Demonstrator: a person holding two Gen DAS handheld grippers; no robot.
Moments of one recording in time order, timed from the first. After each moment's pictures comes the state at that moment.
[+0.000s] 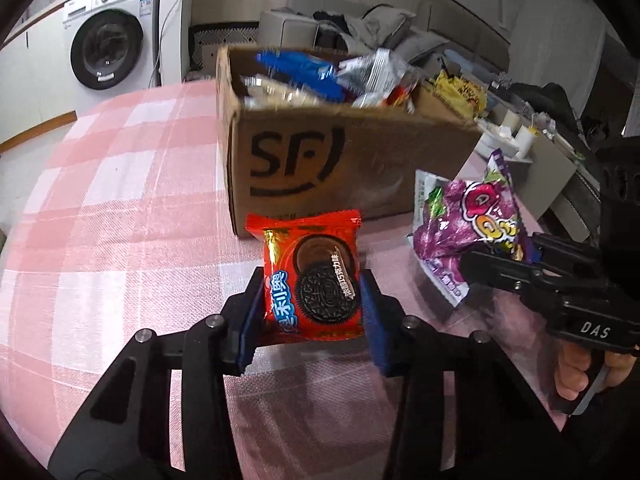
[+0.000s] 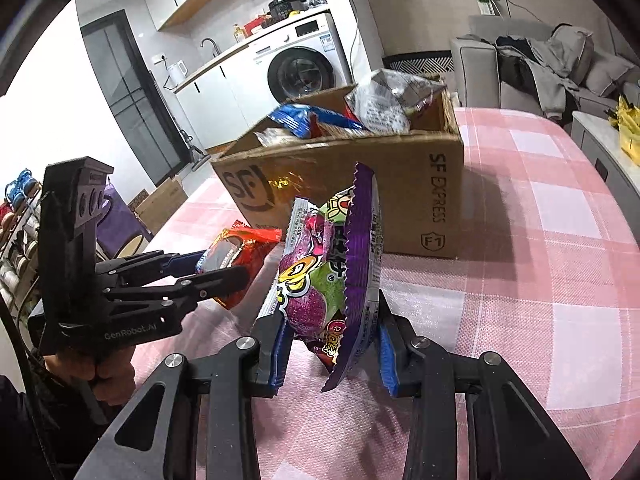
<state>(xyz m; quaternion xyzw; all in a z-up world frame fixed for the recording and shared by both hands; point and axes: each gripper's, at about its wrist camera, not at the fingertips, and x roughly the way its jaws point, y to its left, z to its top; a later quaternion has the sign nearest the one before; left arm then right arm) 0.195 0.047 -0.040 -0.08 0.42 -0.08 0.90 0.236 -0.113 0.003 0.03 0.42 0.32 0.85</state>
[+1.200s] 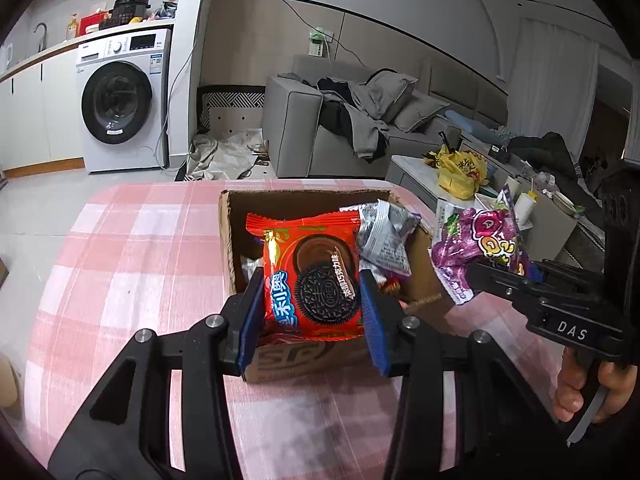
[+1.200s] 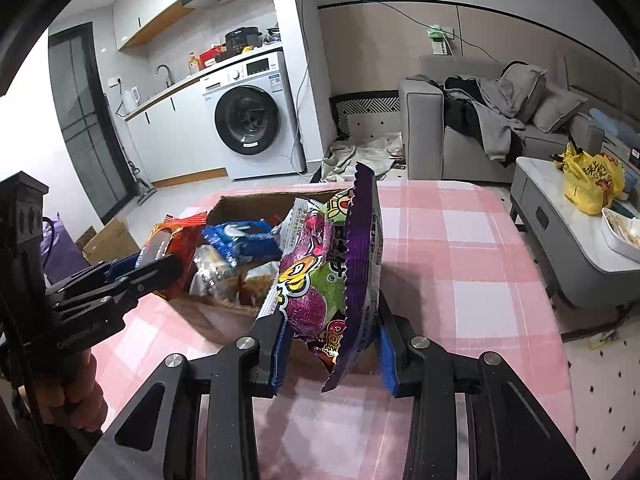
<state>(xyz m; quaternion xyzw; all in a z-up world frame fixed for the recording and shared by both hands) 0.251 0.056 0.054 -0.09 0.32 -0.06 0.94 0.295 -0.125 0.094 0.00 0.38 0.21 0.90</state>
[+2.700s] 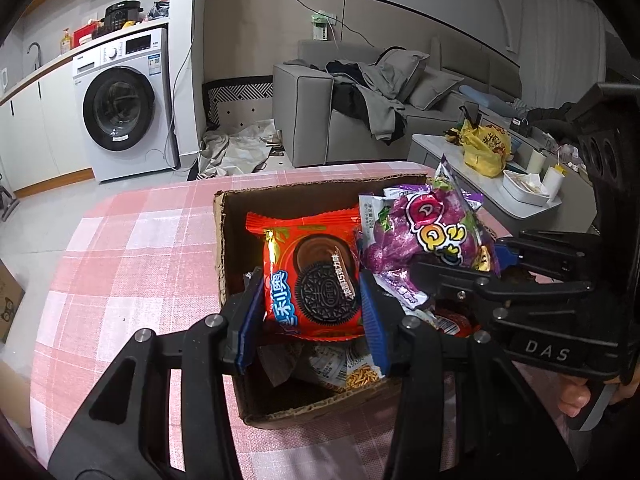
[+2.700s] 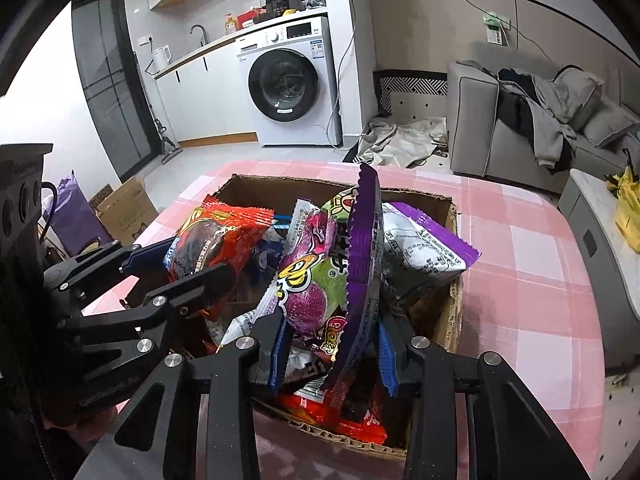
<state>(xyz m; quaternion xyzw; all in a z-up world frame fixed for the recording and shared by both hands) 0.344 0.035 0.010 -0.04 0.34 -0.03 0.94 0.381 -0.063 0.044 -0.04 0.41 0.28 0.87</state>
